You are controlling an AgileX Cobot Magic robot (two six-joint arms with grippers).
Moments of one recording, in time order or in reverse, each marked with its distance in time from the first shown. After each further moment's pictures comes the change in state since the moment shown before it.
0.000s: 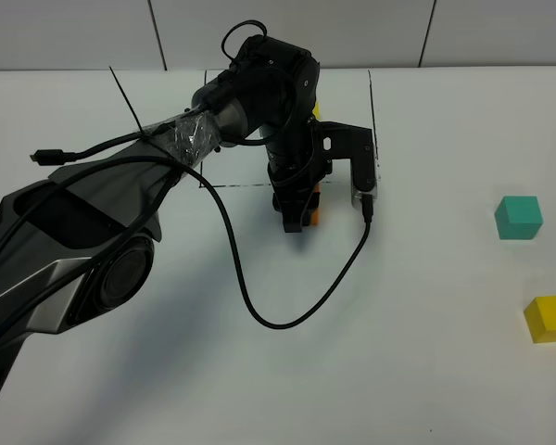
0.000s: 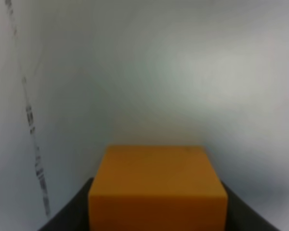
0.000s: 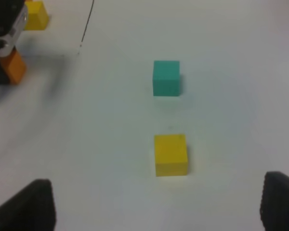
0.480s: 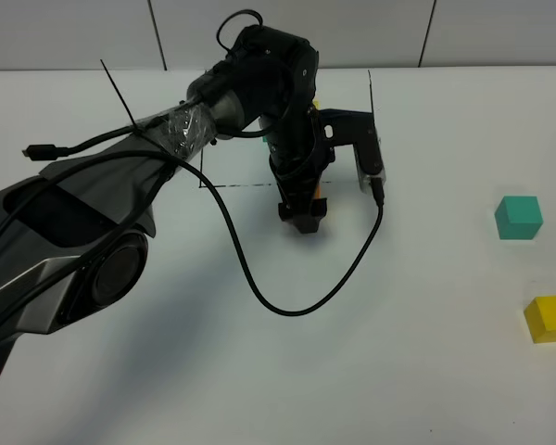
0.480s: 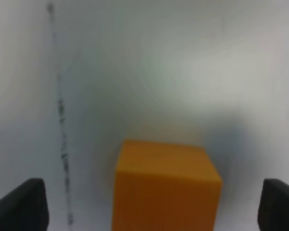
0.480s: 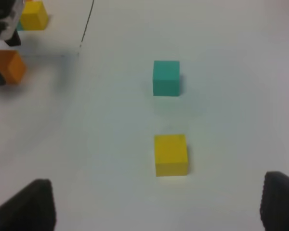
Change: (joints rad) left arm 0.003 -0.056 0.000 -0.014 0.001 -0.110; right arm 0.000 0.000 0.000 0.000 0.000 0.000
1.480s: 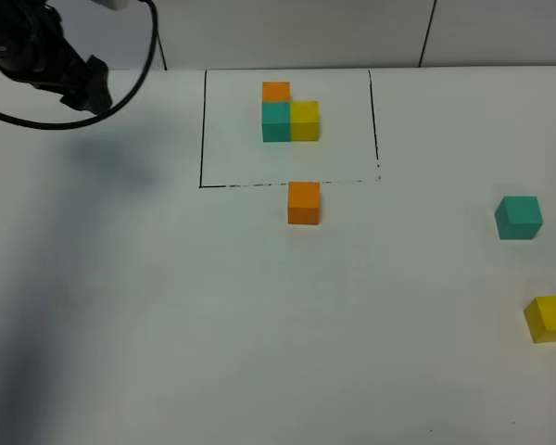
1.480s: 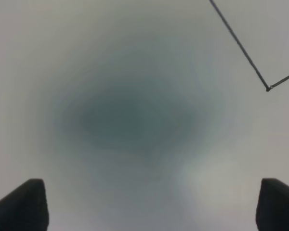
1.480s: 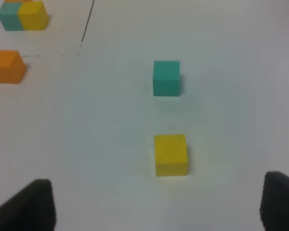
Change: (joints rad) left arm 0.526 -0.640 0.638 -0.008 -0.233 -0.477; right arm 0.000 0.000 0.000 0.000 0.000 0.000
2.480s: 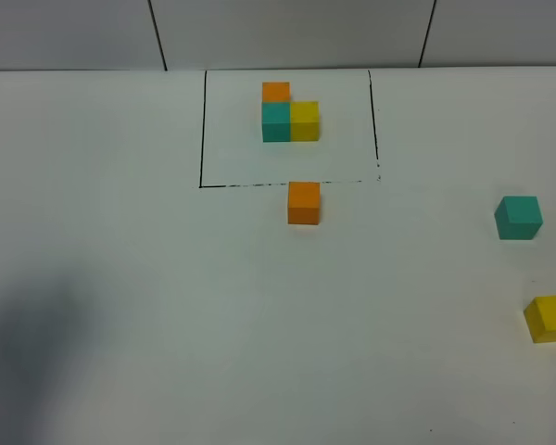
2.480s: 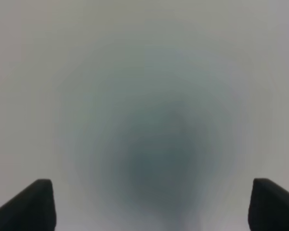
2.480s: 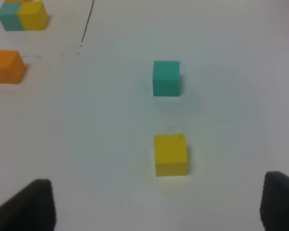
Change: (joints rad) left arm 0.018 -1.070 0.818 0.145 0.011 -0.357; right arm 0.000 0.000 0.000 0.000 0.000 0.000
